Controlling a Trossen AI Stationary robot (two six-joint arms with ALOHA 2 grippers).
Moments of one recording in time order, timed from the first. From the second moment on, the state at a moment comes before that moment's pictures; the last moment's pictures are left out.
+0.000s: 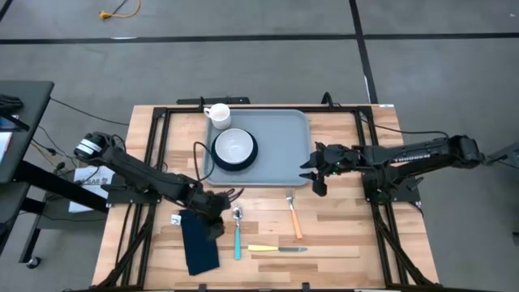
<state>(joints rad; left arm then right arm) -0.39 1.43 0.91 -0.45 0.16 -0.89 -0.03 1.05 0.53 -0.14 0.01 0.08</state>
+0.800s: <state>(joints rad) -0.77 1.49 0.92 -0.44 -0.16 -1.31 0.01 1.05 0.46 0.04 0.05 0.07</state>
